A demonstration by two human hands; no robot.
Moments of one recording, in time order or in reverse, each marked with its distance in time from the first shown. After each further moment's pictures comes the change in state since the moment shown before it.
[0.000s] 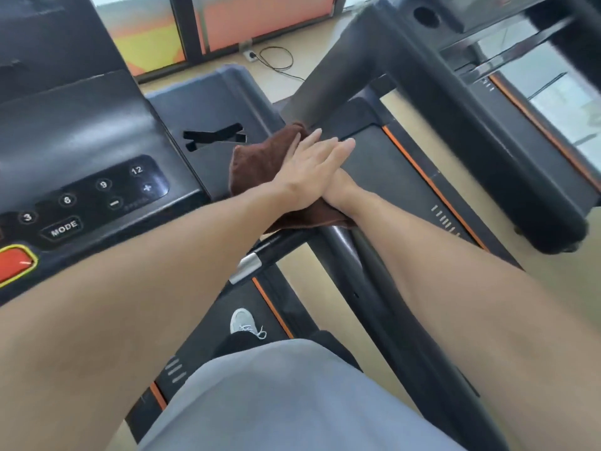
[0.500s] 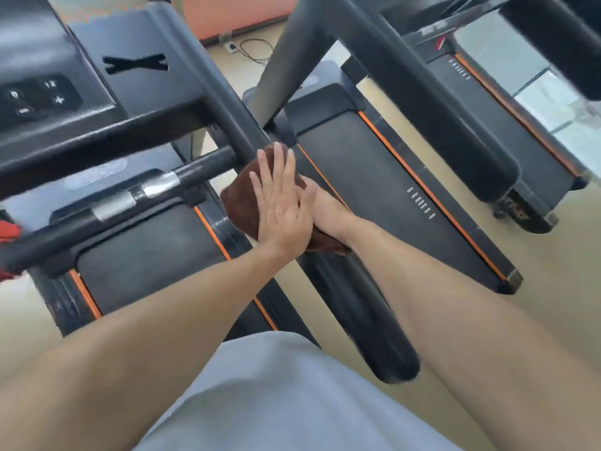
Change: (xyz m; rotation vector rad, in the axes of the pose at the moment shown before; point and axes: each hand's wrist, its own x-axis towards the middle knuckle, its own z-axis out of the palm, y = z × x) left_hand -0.115 0.055 0.205 -0.008 0.587 -0.006; right_hand -0.172 0.098 0.093 0.651 0.037 0.033
